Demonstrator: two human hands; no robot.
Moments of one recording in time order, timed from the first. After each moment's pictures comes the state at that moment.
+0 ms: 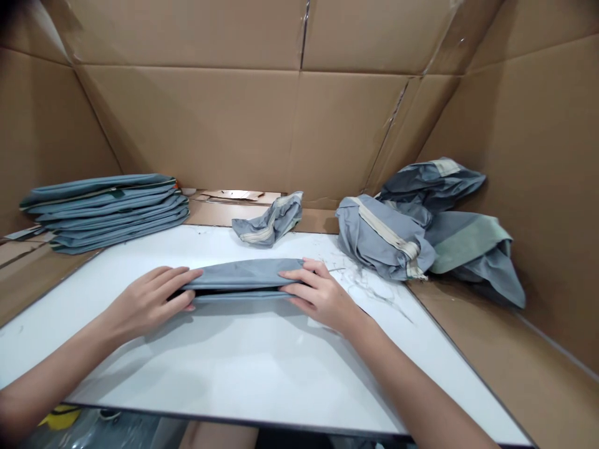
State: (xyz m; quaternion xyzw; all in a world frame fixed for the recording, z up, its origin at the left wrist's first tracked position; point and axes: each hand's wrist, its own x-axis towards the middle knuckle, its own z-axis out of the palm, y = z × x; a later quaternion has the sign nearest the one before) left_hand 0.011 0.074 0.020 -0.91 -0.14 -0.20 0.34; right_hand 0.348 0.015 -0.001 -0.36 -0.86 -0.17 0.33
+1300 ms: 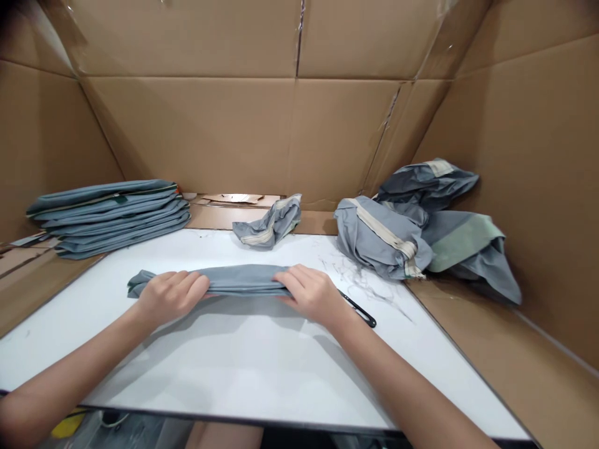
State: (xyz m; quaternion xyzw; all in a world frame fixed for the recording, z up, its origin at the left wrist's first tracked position) left_hand 0.043 0.079 0.024 -0.82 -0.16 -0.26 0.48; right_hand 0.324 0.018 0.012 -0.35 -0.84 -0.28 0.31
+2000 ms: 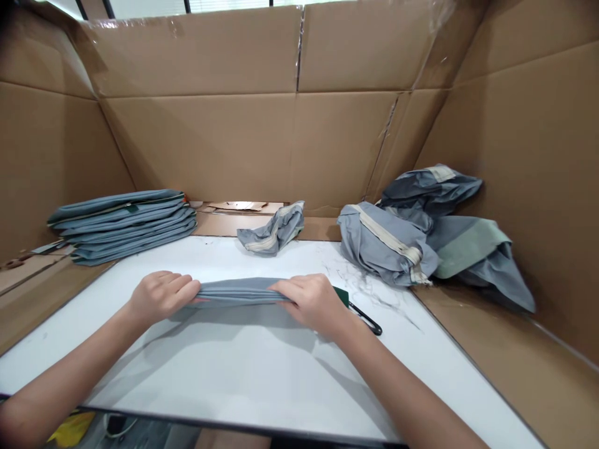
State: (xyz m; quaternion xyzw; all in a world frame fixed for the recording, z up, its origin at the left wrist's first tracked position) left_hand 0.024 0.085 0.041 -0.83 -0.12 -0.27 0.46; right_hand 0.316 0.015 0.024 -0.34 -0.85 -0.19 0.35
